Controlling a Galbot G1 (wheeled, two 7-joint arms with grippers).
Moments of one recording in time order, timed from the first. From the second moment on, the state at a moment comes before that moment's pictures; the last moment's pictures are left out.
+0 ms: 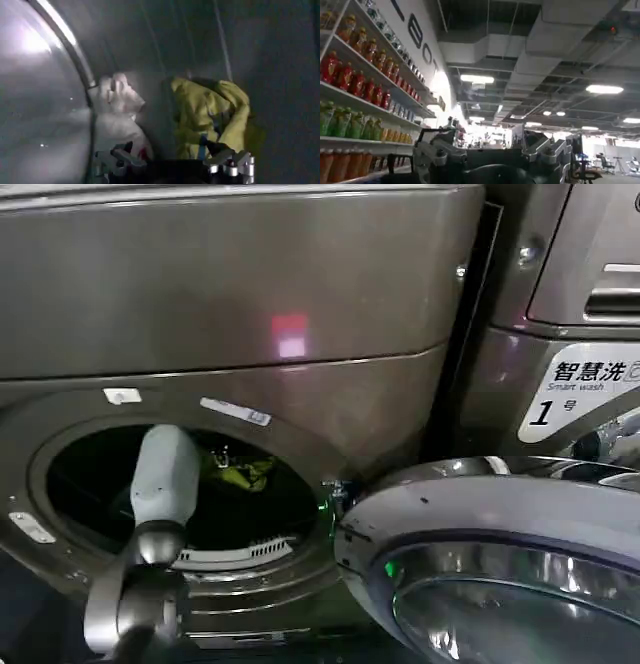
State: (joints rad) left arm 0.12 -1.46 -0.64 -0.75 1.47 -0.24 1.30; right arm -1.70 1.15 2.24 1.55 0.50 0.02 0.06
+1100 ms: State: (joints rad) left arm 0.11 -1.44 -0.67 -0.59 1.45 -0.14 1.23; right arm -1.69 1.15 2.22 1.53 0.49 0.02 0.06
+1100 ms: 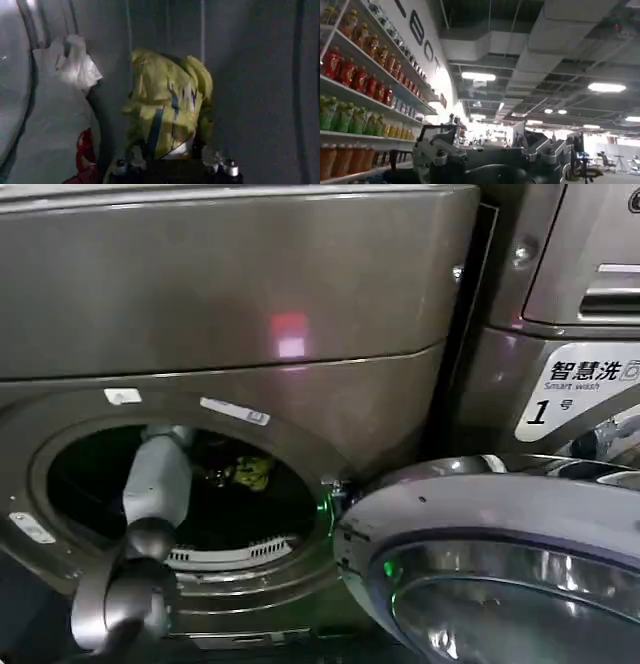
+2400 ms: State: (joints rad) left arm 0.46 -1.57 -0.59 -1.20 0.32 0.28 0.13; right arm -1.68 1.15 2.20 1.55 0.43 0.03 0.09
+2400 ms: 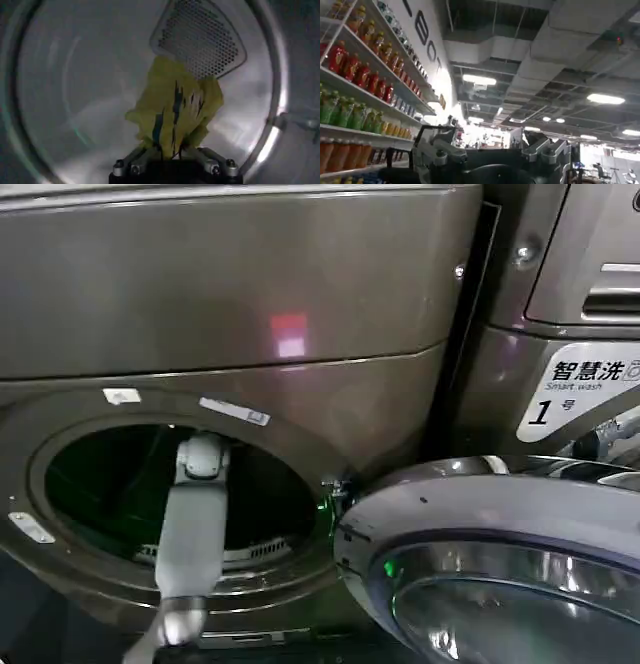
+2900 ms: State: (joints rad) left arm 0.49 -1.59 -0.57 -1.23 0.20 0.32 0.03; right arm -1.69 1.16 2.23 1.57 0.42 -0.02 0.11
